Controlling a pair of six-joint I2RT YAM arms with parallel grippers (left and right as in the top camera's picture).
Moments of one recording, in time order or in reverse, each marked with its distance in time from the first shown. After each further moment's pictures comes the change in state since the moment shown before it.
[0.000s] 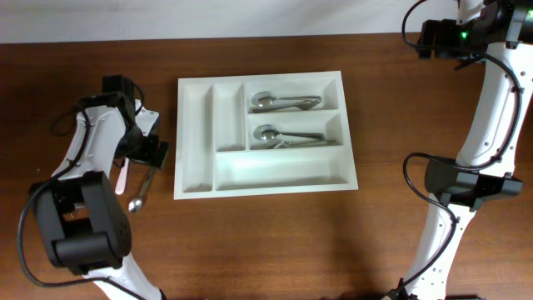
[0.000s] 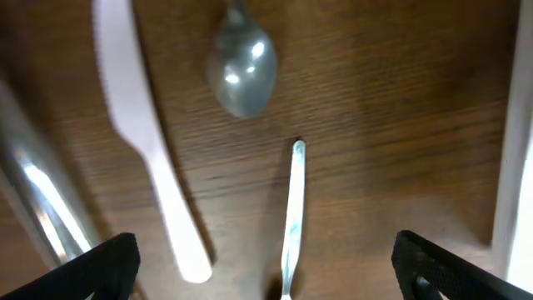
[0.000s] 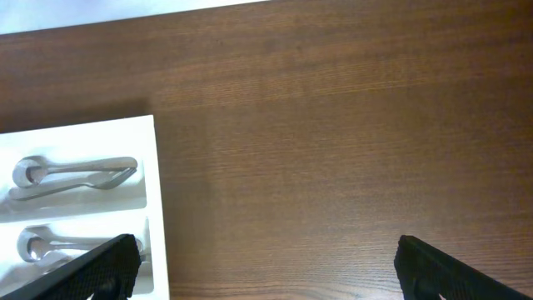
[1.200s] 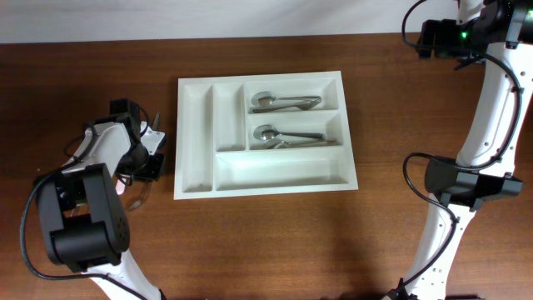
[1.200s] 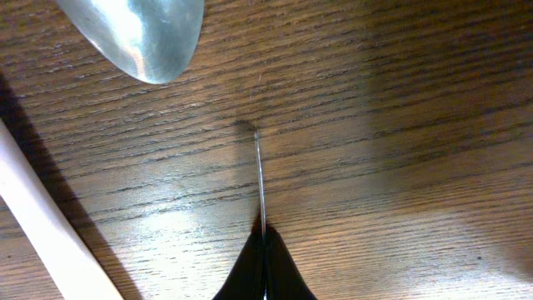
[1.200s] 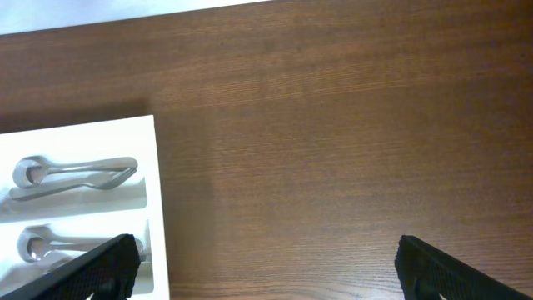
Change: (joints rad) left arm 0.023 0.033 -0.188 0.144 0.058 -0.002; right arm 0.000 0.000 0.000 0.000 0.000 0.001
